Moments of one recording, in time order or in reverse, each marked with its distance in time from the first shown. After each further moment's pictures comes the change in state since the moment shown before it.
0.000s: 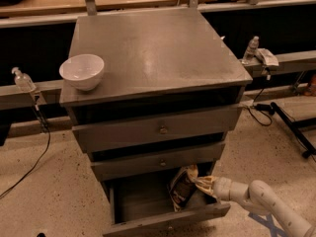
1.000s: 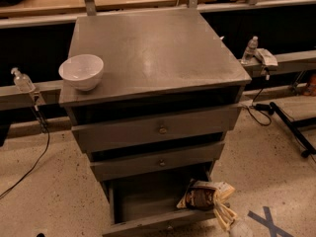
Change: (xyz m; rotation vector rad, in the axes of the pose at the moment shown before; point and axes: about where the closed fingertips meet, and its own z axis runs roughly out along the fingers) arm 0.026 0.078 -0.097 0.471 -0.449 0.214
